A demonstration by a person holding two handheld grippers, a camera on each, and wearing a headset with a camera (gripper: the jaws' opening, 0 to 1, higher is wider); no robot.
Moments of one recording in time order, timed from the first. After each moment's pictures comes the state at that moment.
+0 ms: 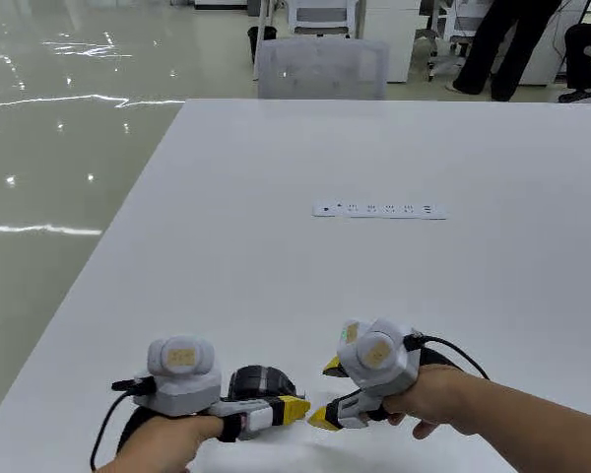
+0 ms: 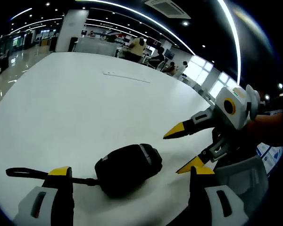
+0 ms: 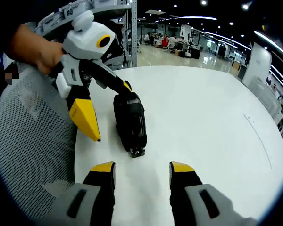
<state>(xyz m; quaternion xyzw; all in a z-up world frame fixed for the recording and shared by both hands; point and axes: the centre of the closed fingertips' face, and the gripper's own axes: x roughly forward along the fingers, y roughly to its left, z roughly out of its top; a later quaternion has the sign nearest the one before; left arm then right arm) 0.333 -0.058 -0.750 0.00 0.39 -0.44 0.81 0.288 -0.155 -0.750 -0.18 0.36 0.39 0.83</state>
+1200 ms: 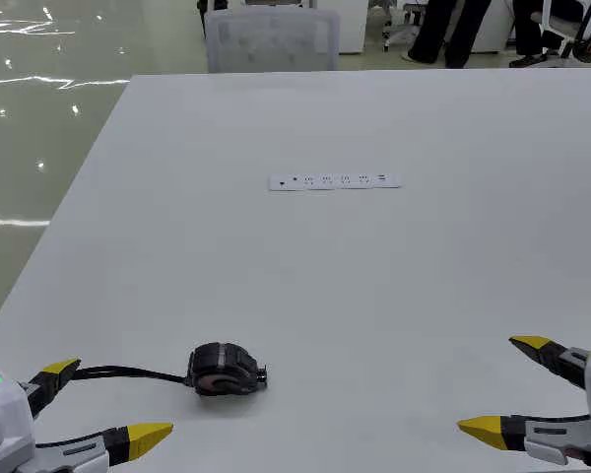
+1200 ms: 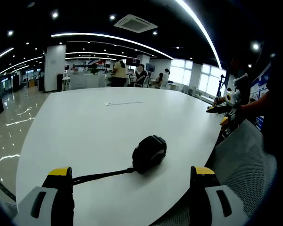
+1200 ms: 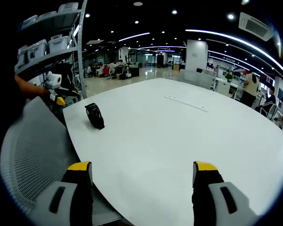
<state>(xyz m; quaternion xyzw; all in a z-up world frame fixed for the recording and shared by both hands) 0.324 0.039 -0.689 0.05 0.24 -0.47 0.85 0.152 -0.346 -0.675 -0.04 0.26 0.14 0.95</state>
